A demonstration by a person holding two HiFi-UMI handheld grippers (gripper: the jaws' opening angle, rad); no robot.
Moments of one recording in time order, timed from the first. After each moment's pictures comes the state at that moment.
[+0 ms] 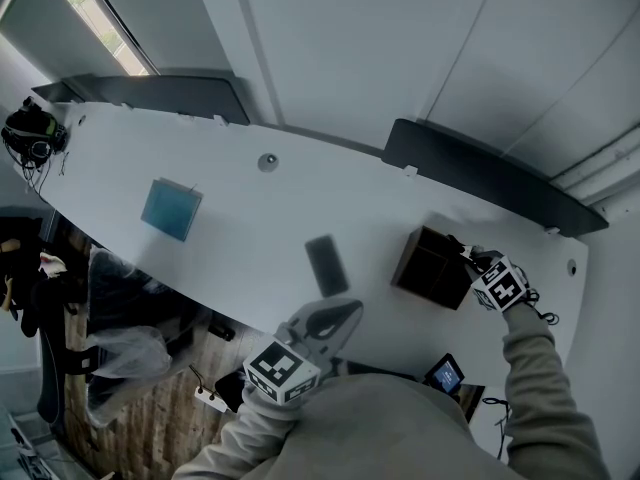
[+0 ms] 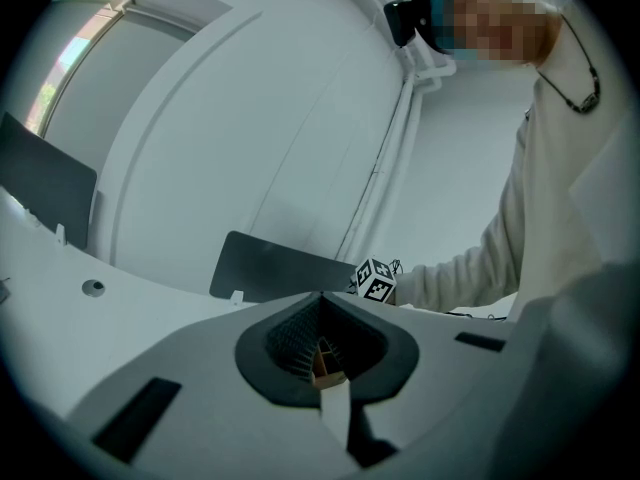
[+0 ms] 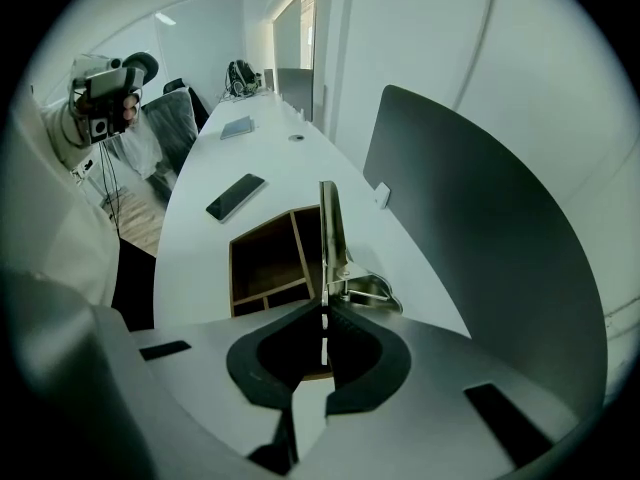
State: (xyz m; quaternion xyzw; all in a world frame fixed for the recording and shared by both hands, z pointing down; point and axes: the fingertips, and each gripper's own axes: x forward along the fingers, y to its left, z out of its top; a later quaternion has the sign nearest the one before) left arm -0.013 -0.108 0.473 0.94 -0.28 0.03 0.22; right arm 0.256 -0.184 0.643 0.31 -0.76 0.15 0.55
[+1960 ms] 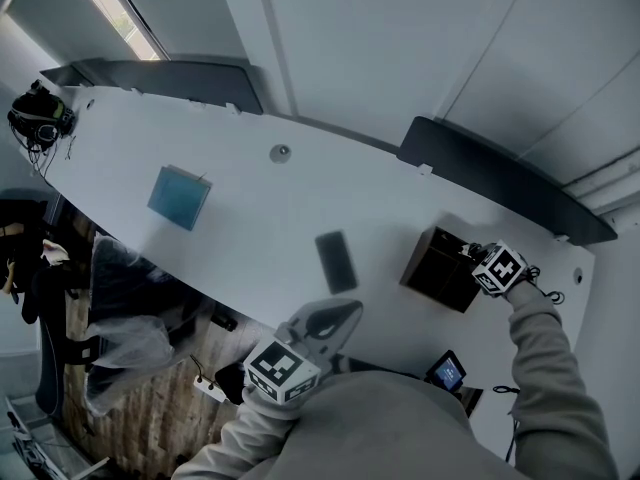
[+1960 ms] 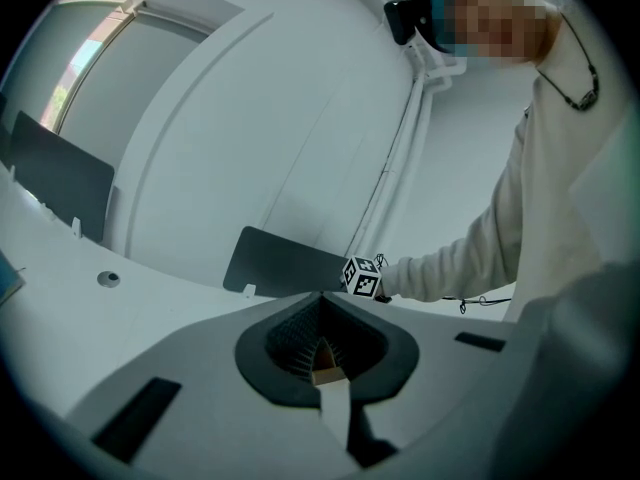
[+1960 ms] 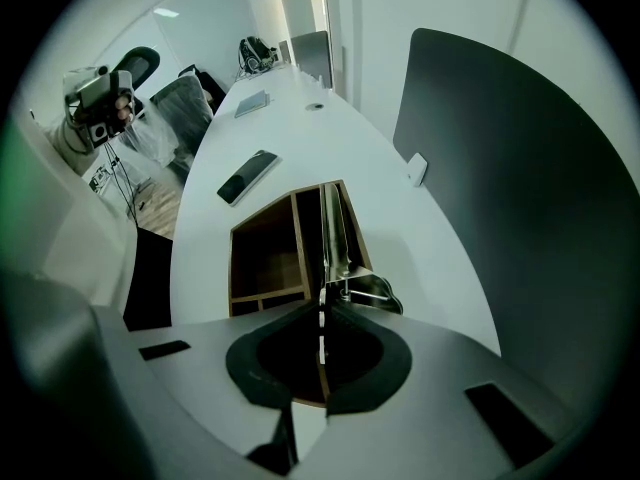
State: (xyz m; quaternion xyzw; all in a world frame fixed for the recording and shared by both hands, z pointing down) left arm -0.033 -0.108 0.487 0.92 -0.30 0.03 0.23; right arm 0.242 -0.197 0.683 0.21 -0.74 0.20 0.60
